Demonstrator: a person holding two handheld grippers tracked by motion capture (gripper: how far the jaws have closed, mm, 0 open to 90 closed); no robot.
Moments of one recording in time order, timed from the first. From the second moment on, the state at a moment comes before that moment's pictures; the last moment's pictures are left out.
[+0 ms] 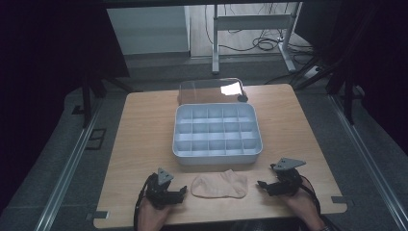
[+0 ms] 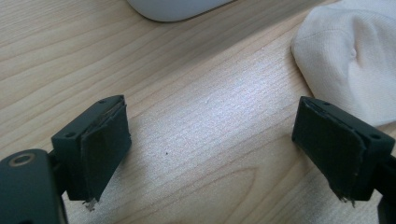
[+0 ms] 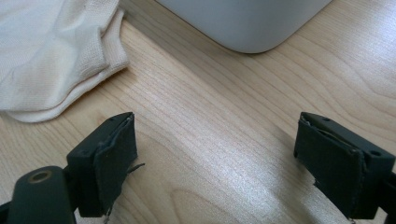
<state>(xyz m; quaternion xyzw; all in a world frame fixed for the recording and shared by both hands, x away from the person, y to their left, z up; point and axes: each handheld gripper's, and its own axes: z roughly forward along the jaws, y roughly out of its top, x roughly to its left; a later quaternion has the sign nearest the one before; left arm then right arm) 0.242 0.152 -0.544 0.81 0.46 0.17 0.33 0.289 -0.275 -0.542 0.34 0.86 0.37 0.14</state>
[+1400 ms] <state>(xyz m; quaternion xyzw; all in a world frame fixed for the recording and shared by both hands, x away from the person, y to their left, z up) 0.262 0.105 -0.539 0.82 0.43 0.14 0.36 0.290 -0.275 -0.542 0.34 0.86 0.37 0.14</state>
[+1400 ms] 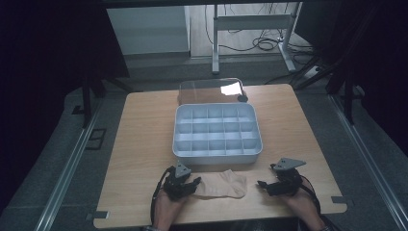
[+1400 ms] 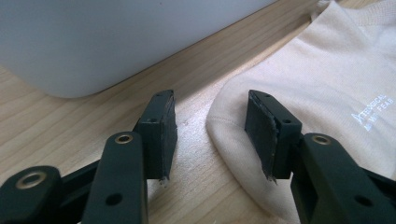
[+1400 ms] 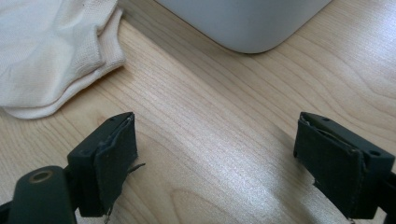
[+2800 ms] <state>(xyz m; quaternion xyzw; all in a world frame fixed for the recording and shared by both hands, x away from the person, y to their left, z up) 0.237 0.102 -0.538 0.81 0.44 0.10 0.37 0.289 -0.275 -0.542 0.34 0.85 0.37 0.15</state>
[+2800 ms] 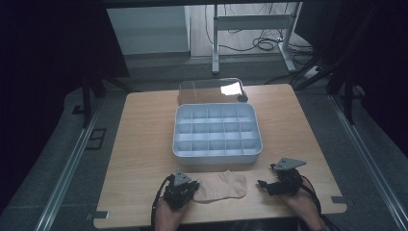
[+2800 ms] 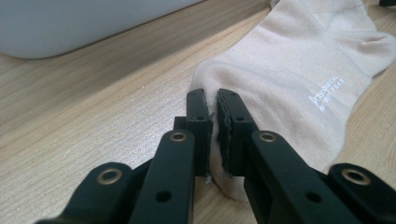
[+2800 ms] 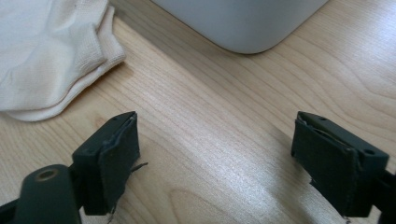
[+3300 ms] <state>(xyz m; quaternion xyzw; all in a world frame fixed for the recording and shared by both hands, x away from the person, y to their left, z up) 0.241 0.103 -0.528 0.80 0.44 0.10 0.39 0.284 -0.273 -0.535 0.34 0.85 0.37 0.15</state>
